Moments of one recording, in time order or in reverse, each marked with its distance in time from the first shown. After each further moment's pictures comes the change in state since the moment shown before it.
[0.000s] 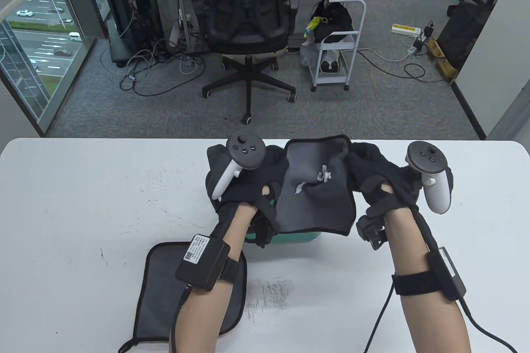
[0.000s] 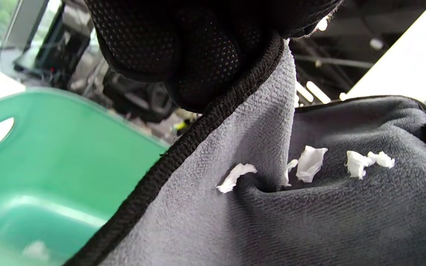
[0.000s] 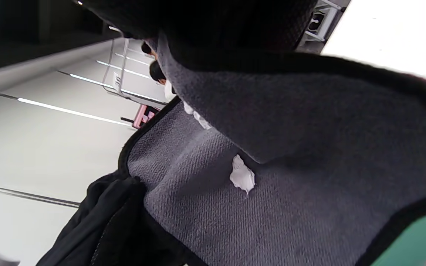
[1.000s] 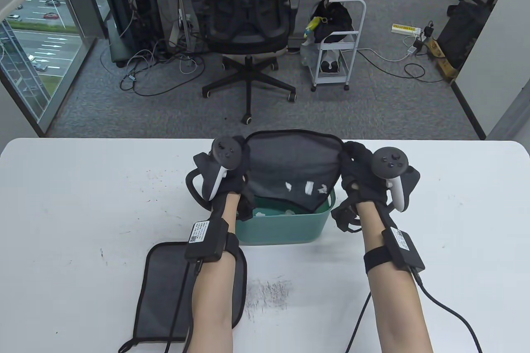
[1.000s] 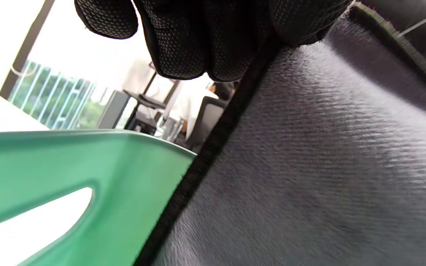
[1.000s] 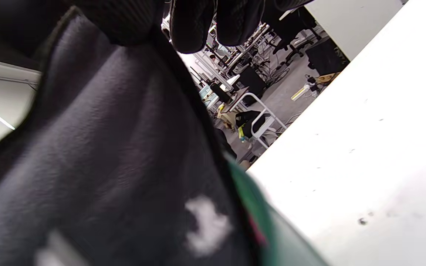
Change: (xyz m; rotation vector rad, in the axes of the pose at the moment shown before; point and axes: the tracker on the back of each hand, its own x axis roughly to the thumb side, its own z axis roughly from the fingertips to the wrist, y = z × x) left_hand -0.084 -0.033 -0.042 0.310 0.195 -0.135; right_hand -0.066 0.019 -0.051 -0.387 0.037 0.414
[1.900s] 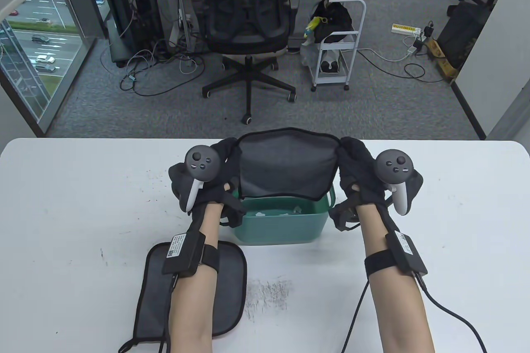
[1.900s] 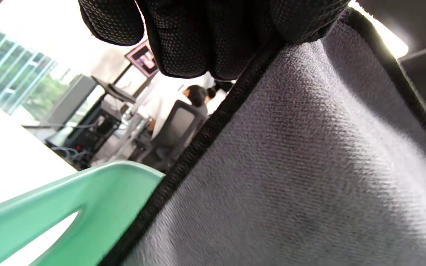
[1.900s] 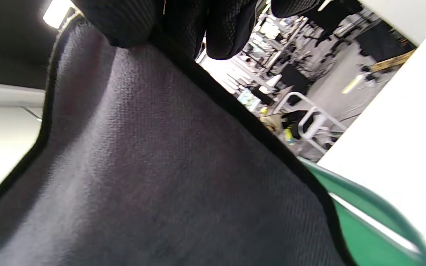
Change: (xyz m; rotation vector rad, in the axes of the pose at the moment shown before) left_hand -0.028 0.032 0.017 0.034 -0.112 0.222; right_hand 0.010 -0.017 0.015 -0.032 -0.179 -0.172
